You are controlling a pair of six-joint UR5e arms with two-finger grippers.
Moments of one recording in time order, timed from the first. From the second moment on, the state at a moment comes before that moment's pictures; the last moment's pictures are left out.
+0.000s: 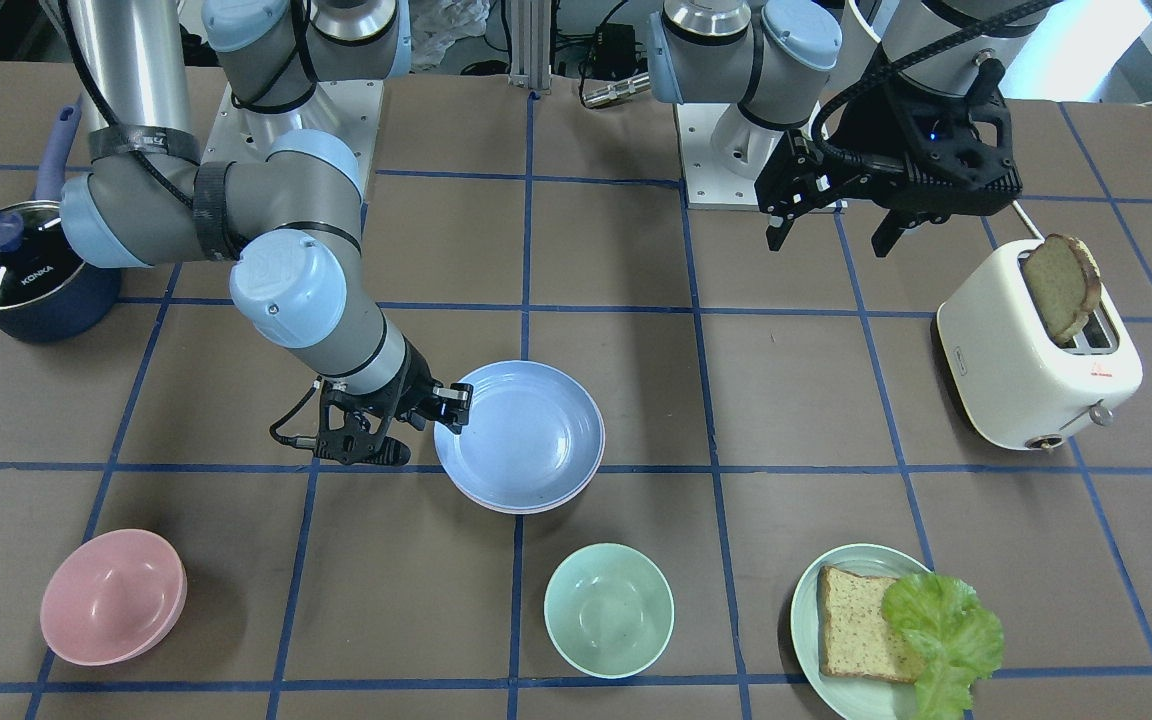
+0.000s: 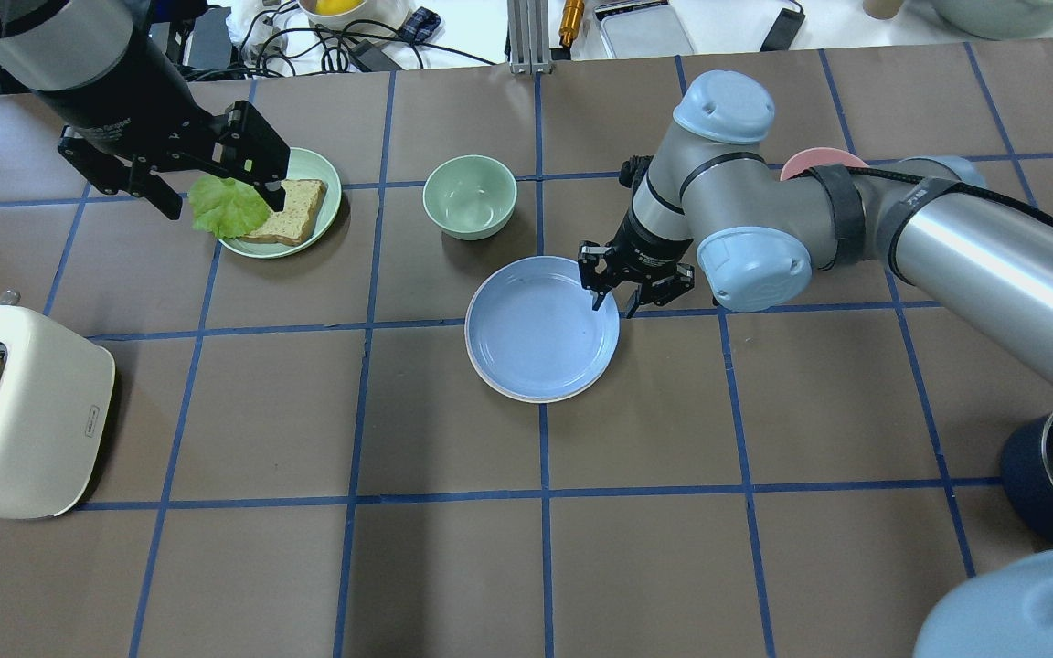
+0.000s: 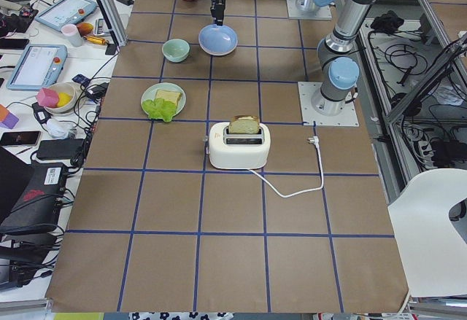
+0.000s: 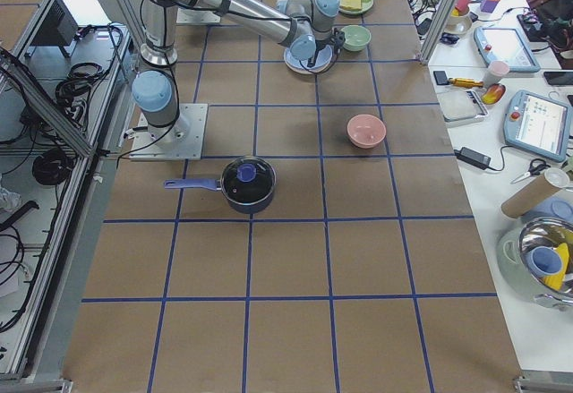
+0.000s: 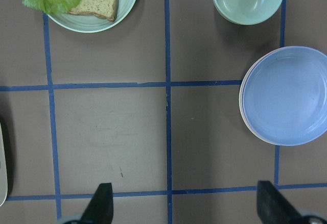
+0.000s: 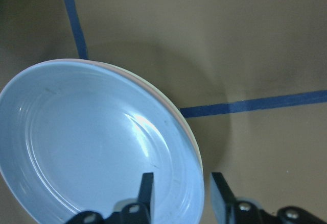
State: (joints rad) left arm -1.52 -1.54 -1.53 -1.60 1.52 0.05; right arm 1.71 -1.21 1.80 -2.12 -1.32 0.31
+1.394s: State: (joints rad) left arm -1.52 -1.54 -1.53 -1.60 1.52 0.05; right arm 1.62 -1.33 1.50 -1.80 -1.52 0.09
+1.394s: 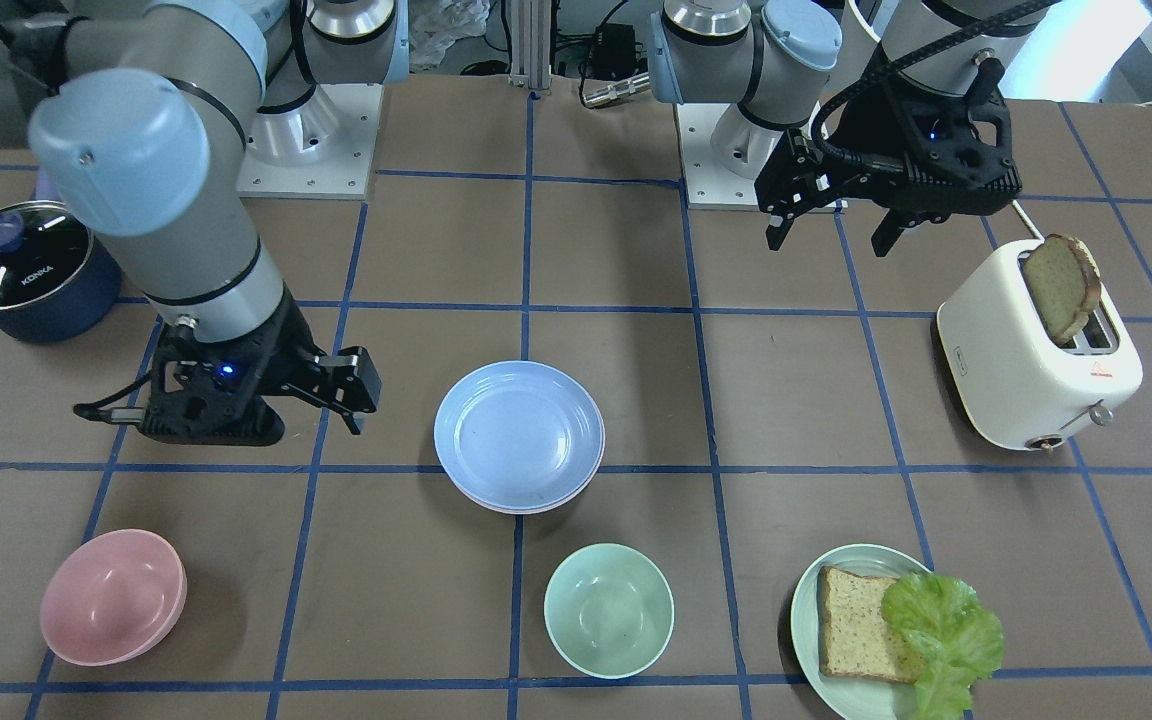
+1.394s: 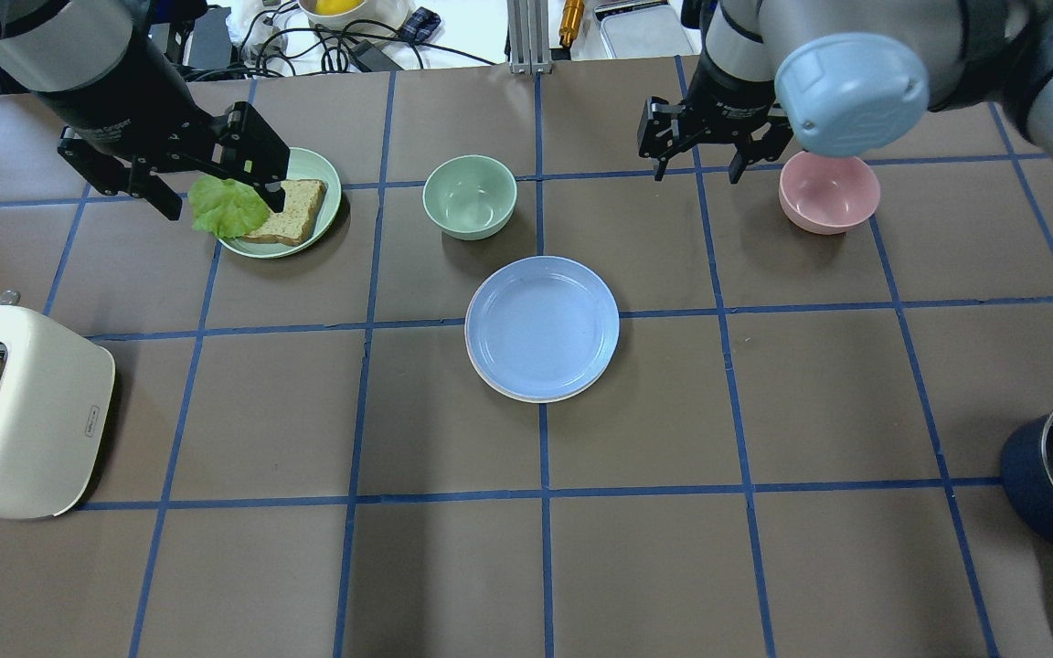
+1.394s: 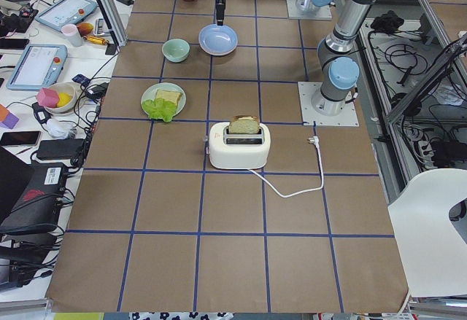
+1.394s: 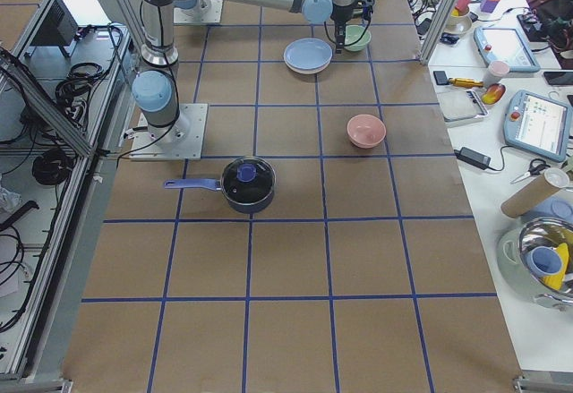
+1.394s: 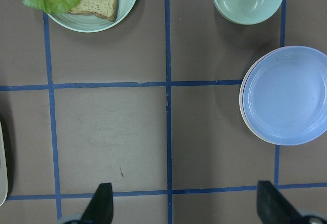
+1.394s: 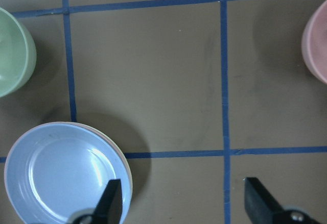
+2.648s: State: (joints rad) left arm -1.52 -1.55 -1.53 -1.61 1.58 0.06; right arm 1.54 -1.53 1.49 -1.57 -1.54 0.01
